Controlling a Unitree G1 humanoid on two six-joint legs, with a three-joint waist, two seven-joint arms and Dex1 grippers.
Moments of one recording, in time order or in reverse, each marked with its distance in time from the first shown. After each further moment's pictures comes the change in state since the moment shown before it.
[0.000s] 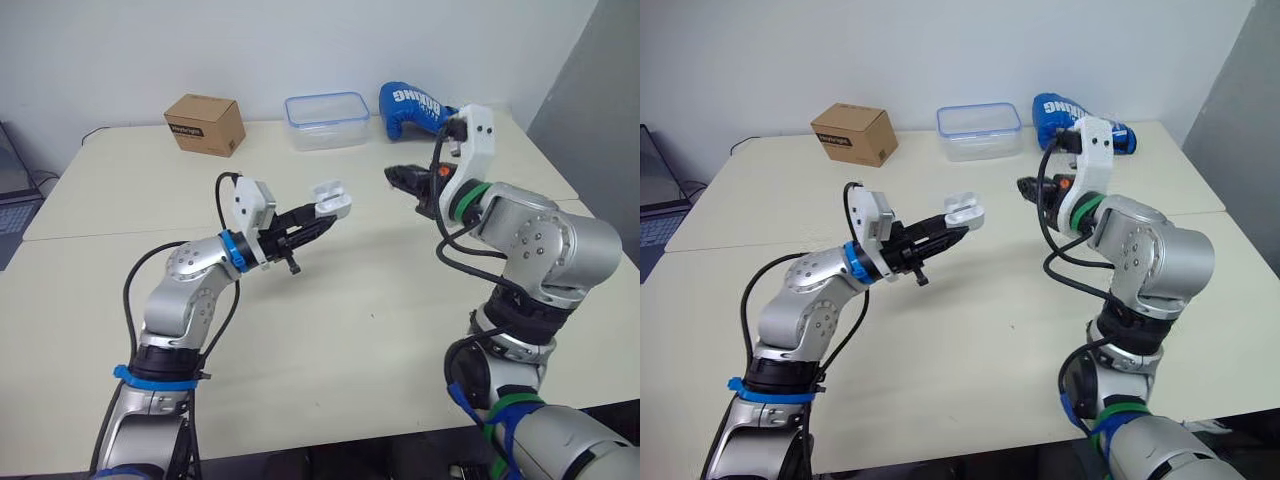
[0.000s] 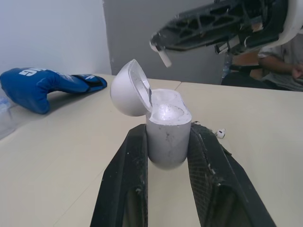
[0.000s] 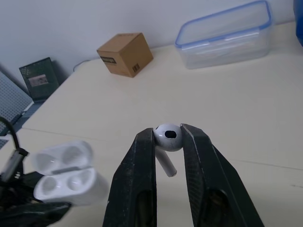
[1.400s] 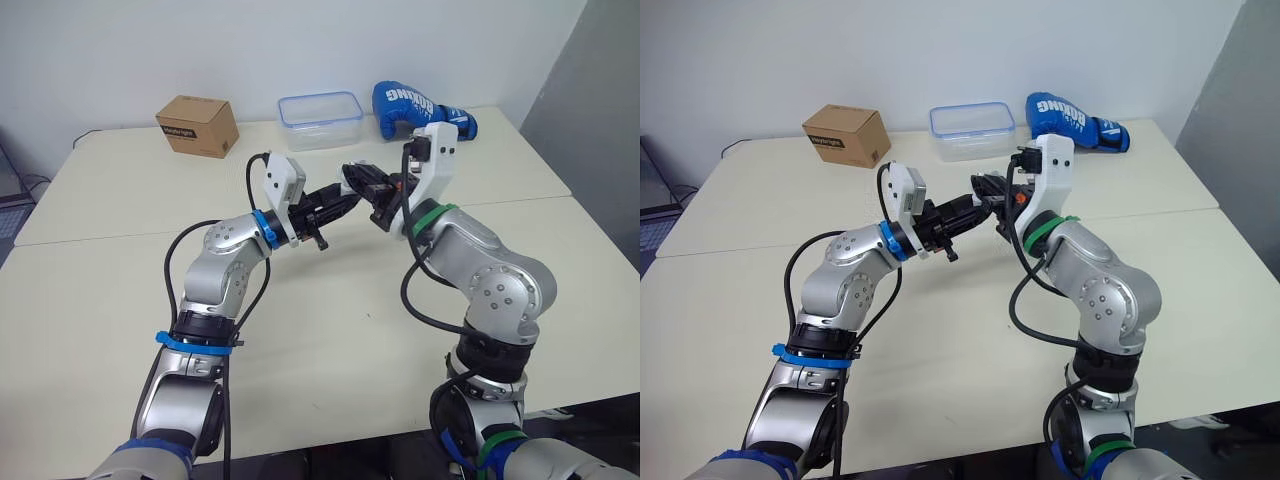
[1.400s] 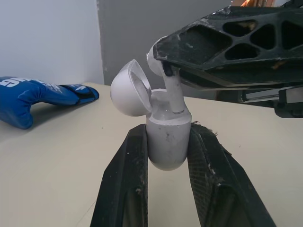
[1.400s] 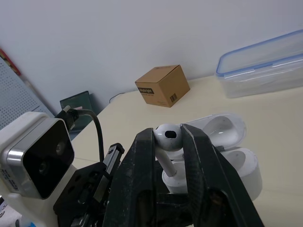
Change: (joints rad) left arm -0.163 -0.104 -0.011 0.162 0.046 0.018 0.023; right arm 0.219 0.071 0.196 0.001 0.436 -0.387 -0.358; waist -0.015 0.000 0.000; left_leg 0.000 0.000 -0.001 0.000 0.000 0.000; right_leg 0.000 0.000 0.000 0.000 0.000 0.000
